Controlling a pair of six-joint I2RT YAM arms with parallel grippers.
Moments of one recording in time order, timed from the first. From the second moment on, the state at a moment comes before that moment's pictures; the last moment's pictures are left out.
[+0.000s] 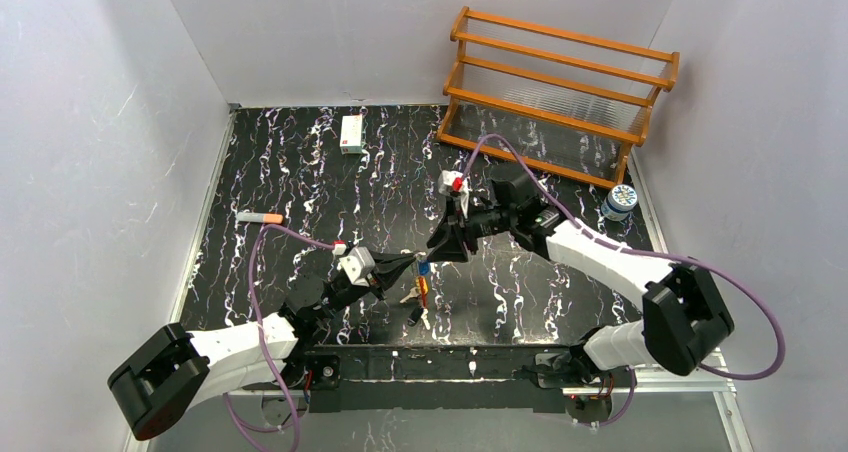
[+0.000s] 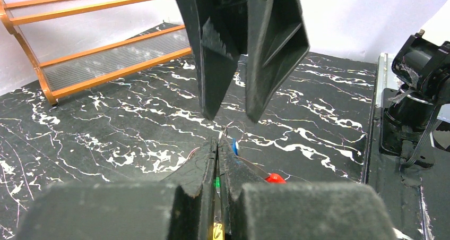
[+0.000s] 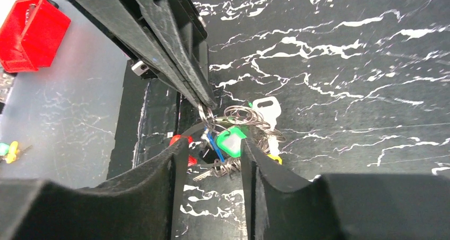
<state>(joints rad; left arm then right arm) -0.84 0.93 0.05 1.08 0.21 -0.02 0.68 1.38 0.87 0.02 -0.99 -0.06</state>
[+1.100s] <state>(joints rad) -0.84 0.93 0.05 1.08 0.21 -0.02 0.69 1.39 0.84 0.07 -0.99 -0.01</state>
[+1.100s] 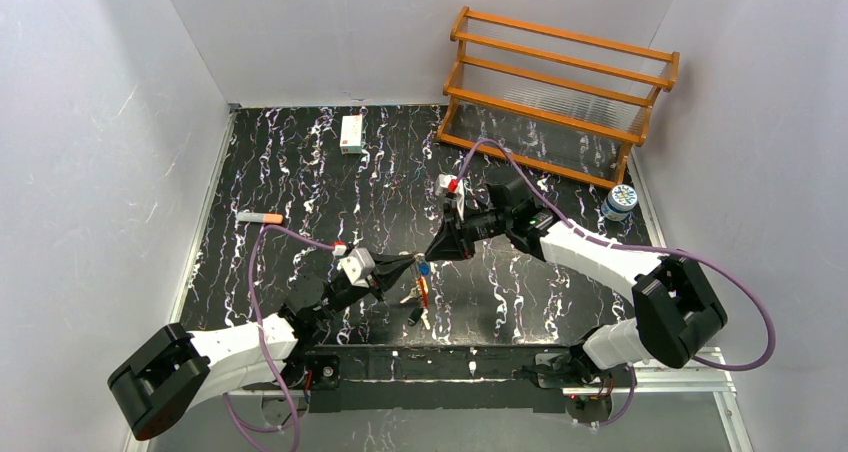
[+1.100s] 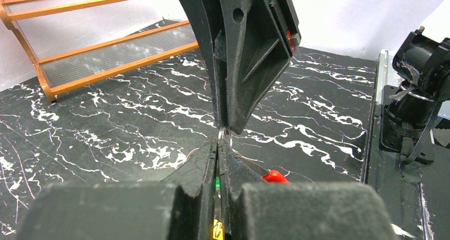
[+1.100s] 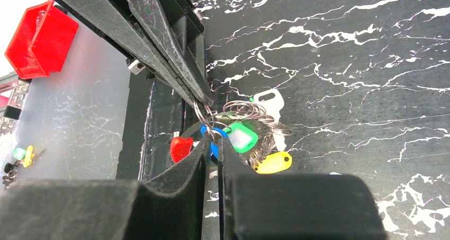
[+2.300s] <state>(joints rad) -0.84 0.93 0.04 1.08 0.21 -0.02 0.72 1.43 0.85 0.09 -1.00 0.02</state>
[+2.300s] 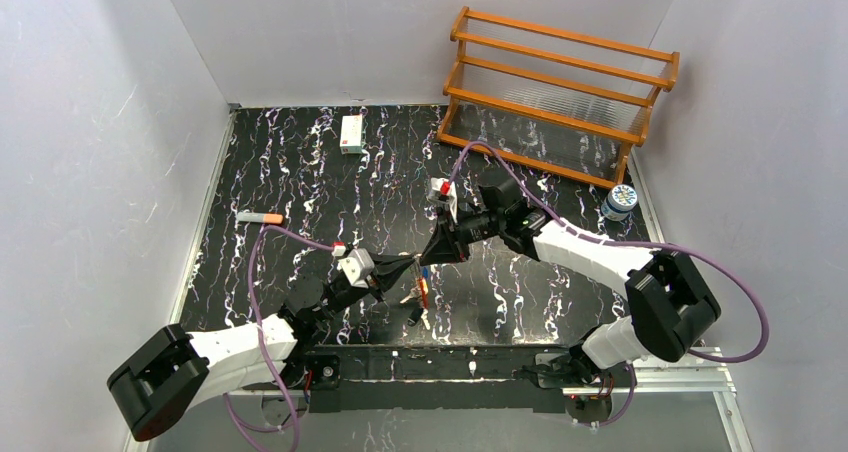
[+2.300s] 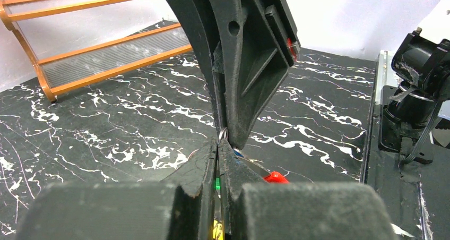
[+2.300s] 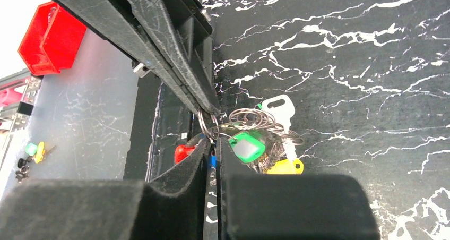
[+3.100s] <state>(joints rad) -0.84 0.93 0.04 1.06 0.20 -0.02 0.73 1.51 0.88 0.05 -1.01 -0.02</state>
